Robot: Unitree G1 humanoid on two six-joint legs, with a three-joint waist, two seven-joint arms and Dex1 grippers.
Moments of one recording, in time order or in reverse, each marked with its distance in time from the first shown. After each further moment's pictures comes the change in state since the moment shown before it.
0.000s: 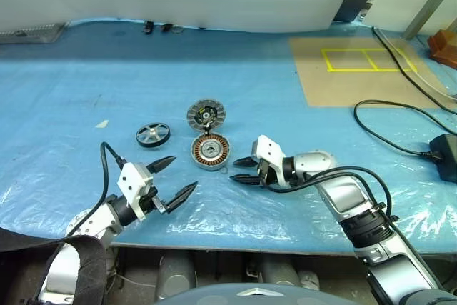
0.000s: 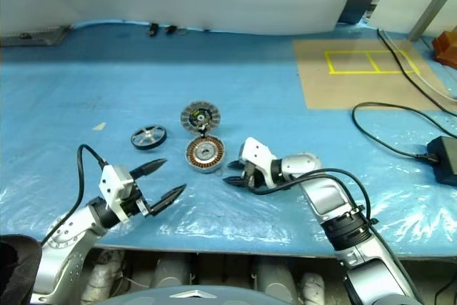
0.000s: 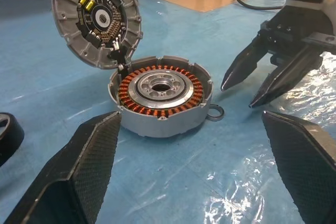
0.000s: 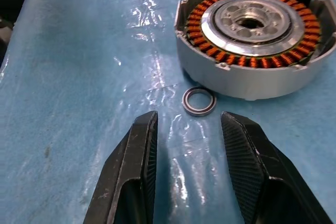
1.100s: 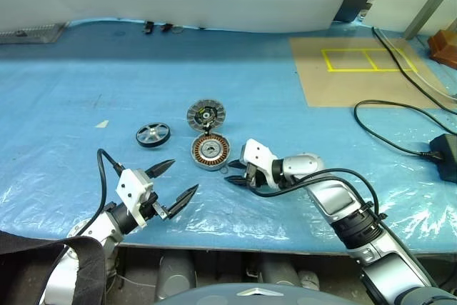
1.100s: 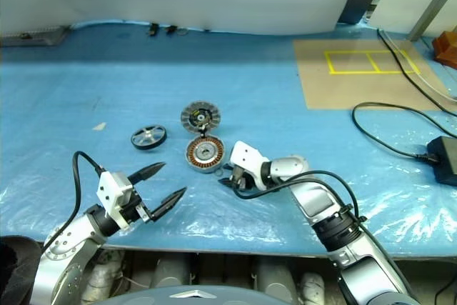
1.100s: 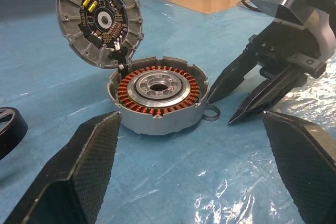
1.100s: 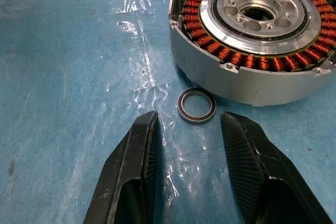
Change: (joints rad) left arm 0.050 -0.008 -0.003 -0.055 0.011 -0.001 0.041; right arm -0.027 0.035 0.071 0.013 -0.068 0.019 -0.105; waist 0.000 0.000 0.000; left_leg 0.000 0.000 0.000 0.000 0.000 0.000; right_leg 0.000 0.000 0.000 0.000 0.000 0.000
